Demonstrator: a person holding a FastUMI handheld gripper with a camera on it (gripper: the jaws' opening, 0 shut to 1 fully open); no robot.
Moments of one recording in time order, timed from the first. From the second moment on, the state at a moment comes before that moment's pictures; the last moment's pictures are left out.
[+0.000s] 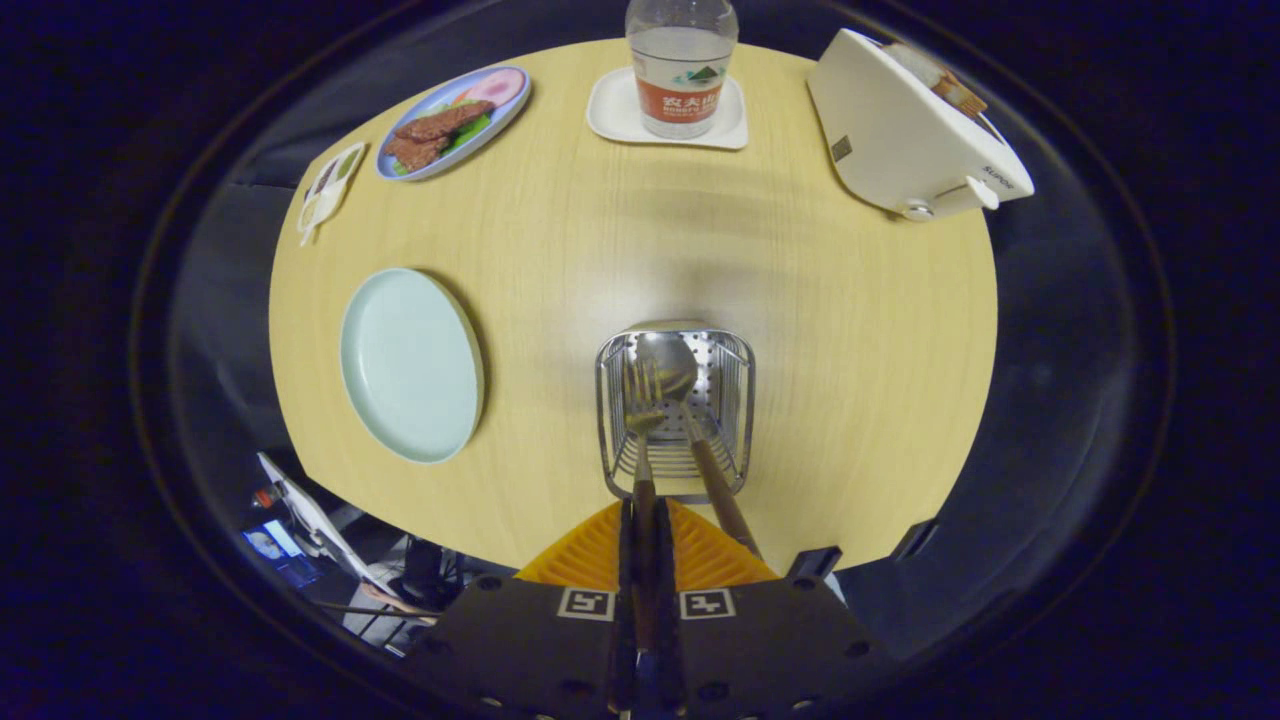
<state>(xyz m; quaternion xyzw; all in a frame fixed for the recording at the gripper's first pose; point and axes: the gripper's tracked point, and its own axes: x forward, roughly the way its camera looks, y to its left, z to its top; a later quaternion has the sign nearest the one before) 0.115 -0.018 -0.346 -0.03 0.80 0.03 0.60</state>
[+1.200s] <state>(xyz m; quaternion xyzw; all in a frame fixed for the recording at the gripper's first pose) 0.089 0.081 -0.198 -0.01 0.42 0.02 0.91</state>
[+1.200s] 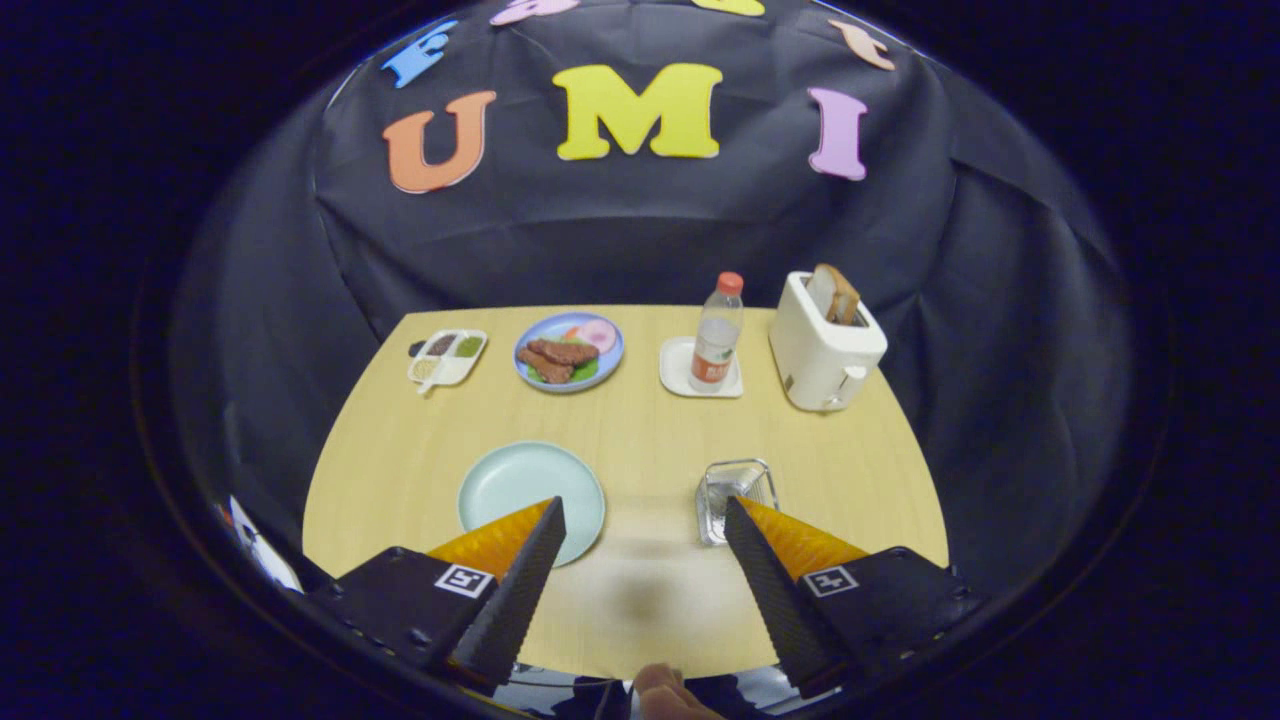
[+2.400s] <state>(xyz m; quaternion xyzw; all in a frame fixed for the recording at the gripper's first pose) 0.025 0.098 -0.035 0.01 0.09 0.01 1.00</state>
